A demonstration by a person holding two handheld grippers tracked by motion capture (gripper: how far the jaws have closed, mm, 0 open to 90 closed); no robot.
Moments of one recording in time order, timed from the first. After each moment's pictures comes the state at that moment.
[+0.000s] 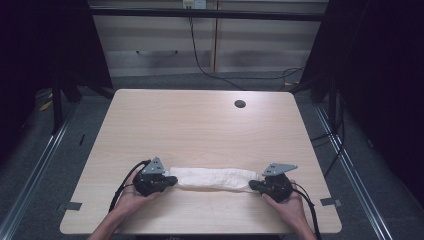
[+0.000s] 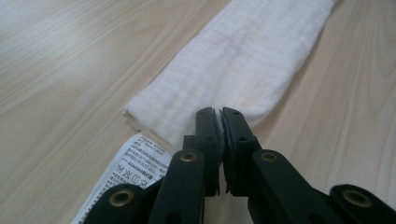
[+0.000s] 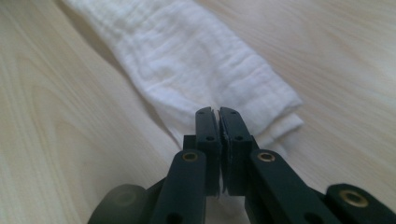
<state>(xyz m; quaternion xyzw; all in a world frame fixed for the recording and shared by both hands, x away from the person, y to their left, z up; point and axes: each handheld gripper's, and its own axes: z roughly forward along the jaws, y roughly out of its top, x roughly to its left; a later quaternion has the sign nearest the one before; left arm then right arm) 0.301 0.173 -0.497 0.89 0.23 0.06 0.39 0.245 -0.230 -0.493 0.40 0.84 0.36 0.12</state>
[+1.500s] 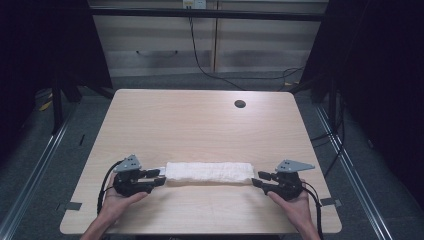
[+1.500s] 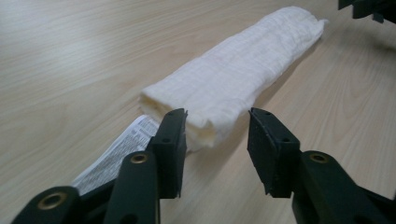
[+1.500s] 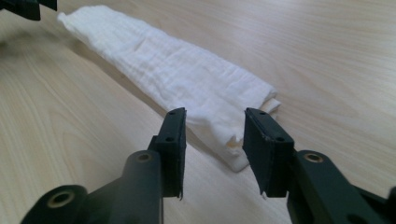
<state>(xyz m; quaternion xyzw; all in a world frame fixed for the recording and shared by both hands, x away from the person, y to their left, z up) 0.288 0.226 -0.477 0.82 0.32 0.05 0.47 0.237 -0.248 -0.471 0.43 0.78 0.44 0.13</state>
